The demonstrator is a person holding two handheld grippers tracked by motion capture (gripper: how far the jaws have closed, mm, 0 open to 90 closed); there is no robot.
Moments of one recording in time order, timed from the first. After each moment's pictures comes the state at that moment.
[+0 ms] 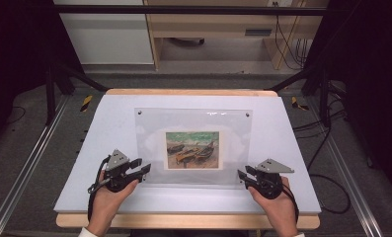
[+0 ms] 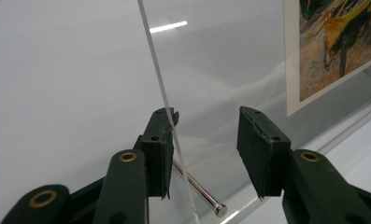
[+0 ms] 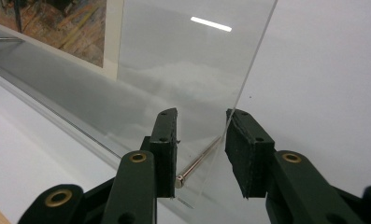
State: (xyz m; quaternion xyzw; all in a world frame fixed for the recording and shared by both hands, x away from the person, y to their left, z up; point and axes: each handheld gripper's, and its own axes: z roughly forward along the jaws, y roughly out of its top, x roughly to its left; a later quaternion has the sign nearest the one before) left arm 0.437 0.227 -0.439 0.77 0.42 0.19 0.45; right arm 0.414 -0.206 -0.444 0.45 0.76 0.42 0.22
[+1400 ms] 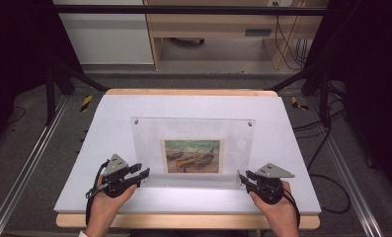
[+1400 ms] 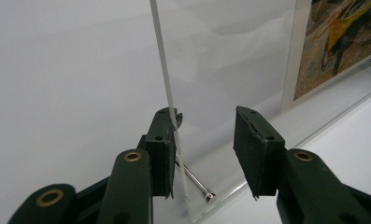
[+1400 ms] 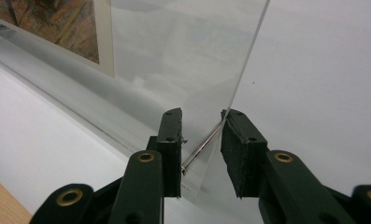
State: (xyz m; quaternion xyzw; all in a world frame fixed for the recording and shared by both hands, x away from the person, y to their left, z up) left arm 0.426 0.230 -0.442 0.77 0.42 0.18 0.45; right arm 0.404 -0.207 -0.448 0.44 0.77 0.41 0.22
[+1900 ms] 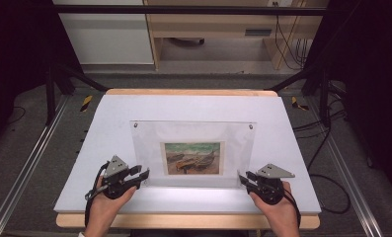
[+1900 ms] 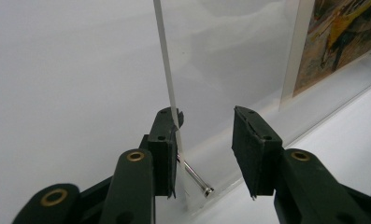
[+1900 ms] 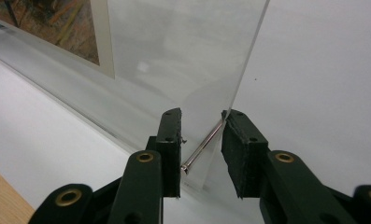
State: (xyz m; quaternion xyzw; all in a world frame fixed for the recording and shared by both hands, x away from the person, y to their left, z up) left arm 0.421 0.229 -0.441 0.77 0.41 0.18 0.44; right arm 0.404 -0.209 -0.449 0.44 0.77 0.41 0.21
